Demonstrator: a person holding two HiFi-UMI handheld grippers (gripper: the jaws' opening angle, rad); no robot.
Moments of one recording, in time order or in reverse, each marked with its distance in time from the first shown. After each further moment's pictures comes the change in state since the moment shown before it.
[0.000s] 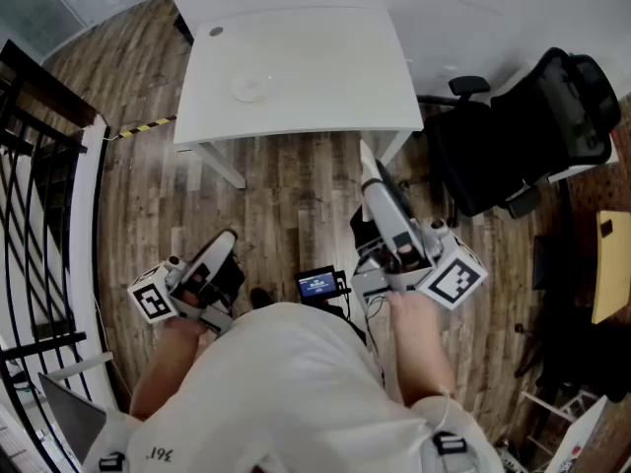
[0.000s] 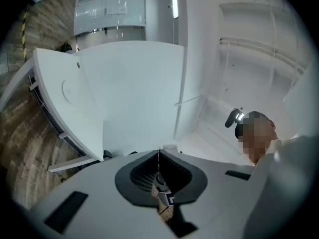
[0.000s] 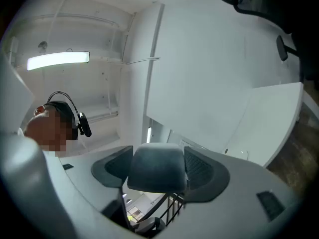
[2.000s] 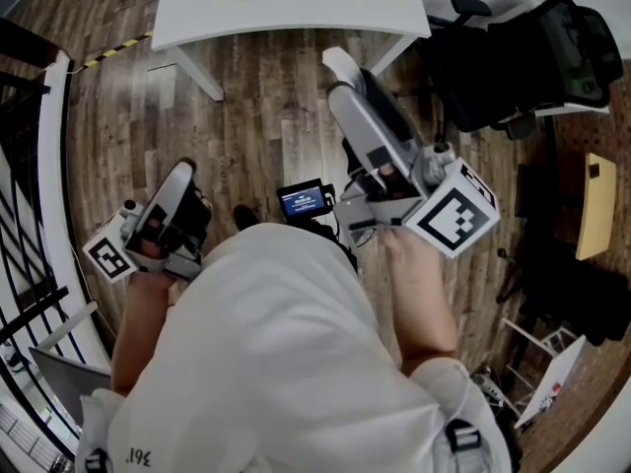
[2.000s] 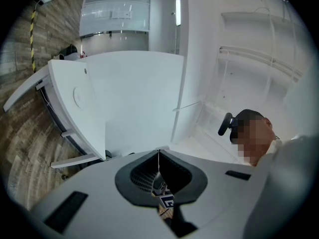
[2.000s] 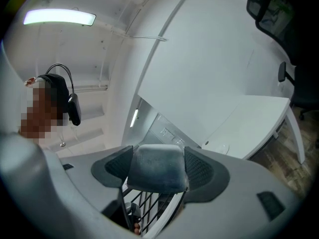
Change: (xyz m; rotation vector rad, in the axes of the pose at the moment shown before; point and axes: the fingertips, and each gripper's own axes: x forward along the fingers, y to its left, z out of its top) left arm -0.094 -0.001 0.035 -0.002 -0.020 -0.055; right arm 0.030 0.008 -0.113 -0.222 0.150 -0.197
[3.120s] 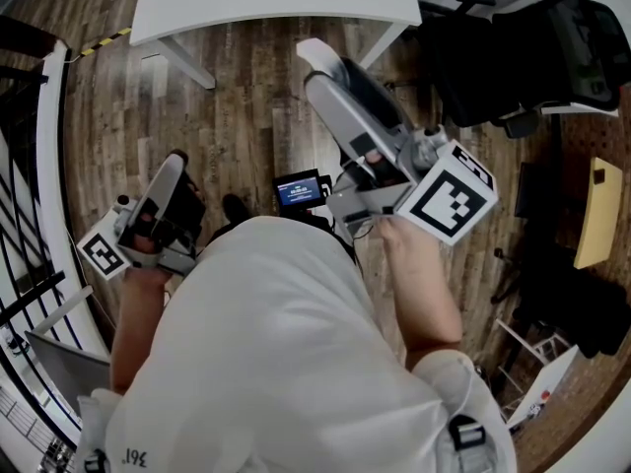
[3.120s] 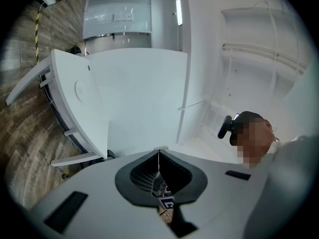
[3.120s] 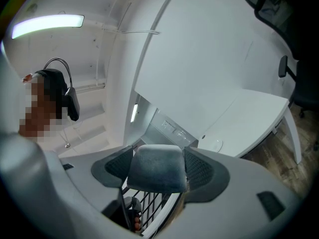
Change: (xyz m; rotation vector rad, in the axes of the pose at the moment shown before) left arm 0.065 0.017 -0.048 0.000 -0.032 0.057; right arm -0.033 -0.060 0.035 0.060 0.101 0.018
